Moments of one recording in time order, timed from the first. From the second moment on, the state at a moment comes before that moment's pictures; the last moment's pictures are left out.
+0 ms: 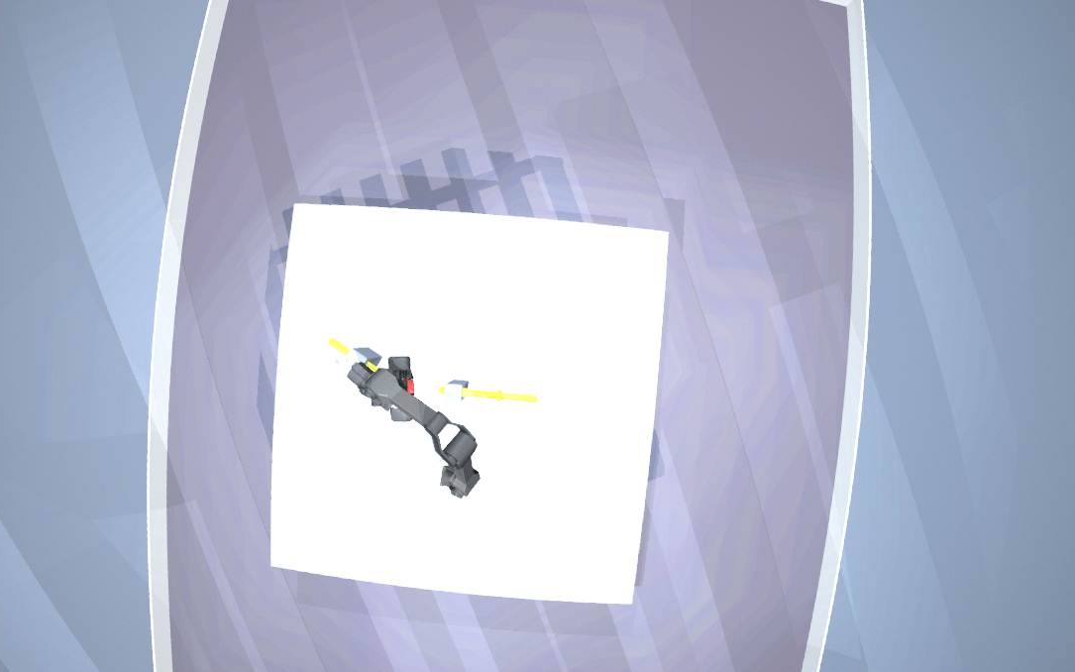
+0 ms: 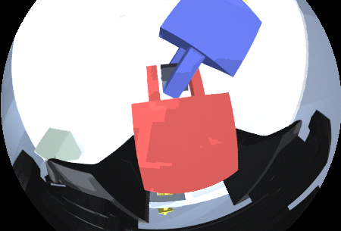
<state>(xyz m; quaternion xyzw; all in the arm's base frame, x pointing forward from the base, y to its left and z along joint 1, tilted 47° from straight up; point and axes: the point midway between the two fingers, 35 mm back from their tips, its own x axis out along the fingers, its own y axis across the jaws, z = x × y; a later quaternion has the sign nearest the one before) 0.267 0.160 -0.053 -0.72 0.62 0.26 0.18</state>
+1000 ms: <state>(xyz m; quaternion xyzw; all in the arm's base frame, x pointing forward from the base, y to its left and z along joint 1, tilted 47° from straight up) 0.266 0.143 -0.059 -0.65 0.58 0.37 0.32</state>
